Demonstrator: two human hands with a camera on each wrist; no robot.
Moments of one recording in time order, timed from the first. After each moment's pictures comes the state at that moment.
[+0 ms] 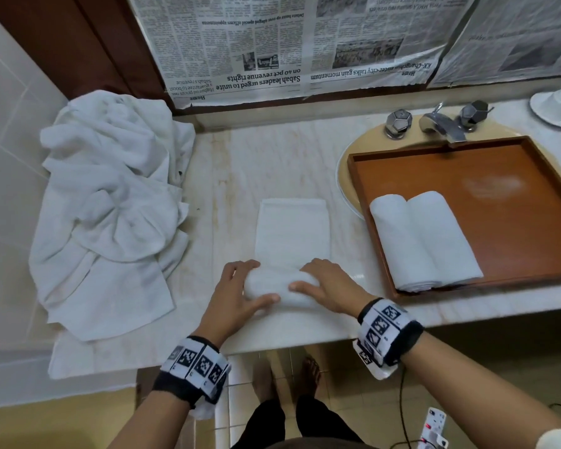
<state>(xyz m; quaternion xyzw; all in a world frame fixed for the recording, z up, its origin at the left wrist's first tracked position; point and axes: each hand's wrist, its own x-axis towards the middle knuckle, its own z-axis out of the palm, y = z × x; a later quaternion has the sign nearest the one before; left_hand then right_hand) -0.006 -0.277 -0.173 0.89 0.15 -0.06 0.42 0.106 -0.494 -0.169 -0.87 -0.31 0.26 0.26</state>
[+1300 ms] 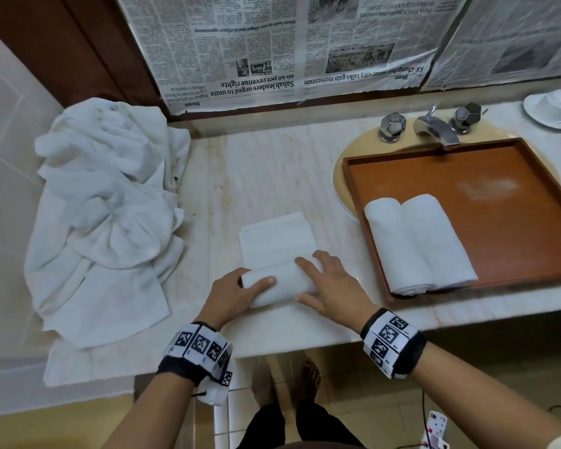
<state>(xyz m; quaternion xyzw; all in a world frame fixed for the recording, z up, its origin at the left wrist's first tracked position) 0.021 -0.279 -0.161 0.83 0.26 -0.15 0.47 0.098 -0.511 -0.166 -0.91 -0.34 0.15 0.15</state>
